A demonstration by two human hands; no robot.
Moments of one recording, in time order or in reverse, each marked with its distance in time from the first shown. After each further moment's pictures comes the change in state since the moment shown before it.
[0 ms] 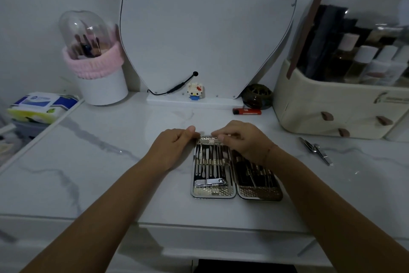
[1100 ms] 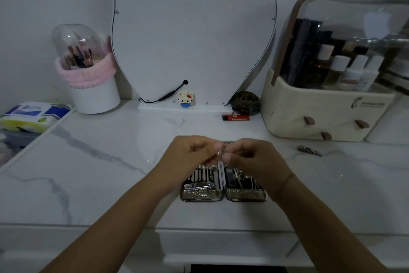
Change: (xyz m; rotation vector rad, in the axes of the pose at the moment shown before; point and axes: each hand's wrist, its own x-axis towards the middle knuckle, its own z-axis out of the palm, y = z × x) left_hand -0.040 0.077 0.017 -0.550 -0.132 0.049; right_hand -0.067 -0.032 -0.020 0.584 0.189 0.215
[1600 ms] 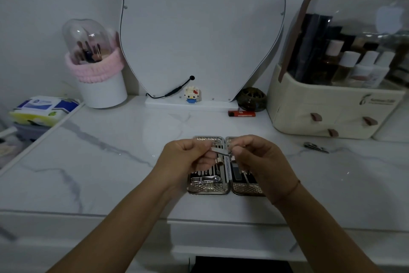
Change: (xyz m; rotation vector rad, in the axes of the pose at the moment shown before) left_hand -0.014 -0.005 -0.001 -0.401 0.264 -0.304; right_hand -0.003 0.018 0.014 0.413 -0.009 -0.113
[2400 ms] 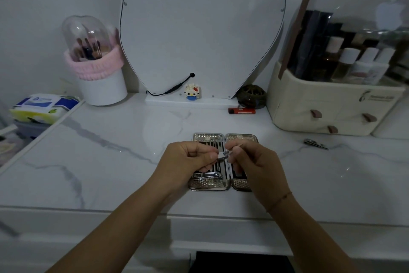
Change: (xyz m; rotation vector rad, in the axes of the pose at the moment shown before) left_hand -0.006 -0.013 -0.007 0.108 -0.081 0.081; right_hand -0.016 0.007 0.017 -0.392 0.200 -0.051
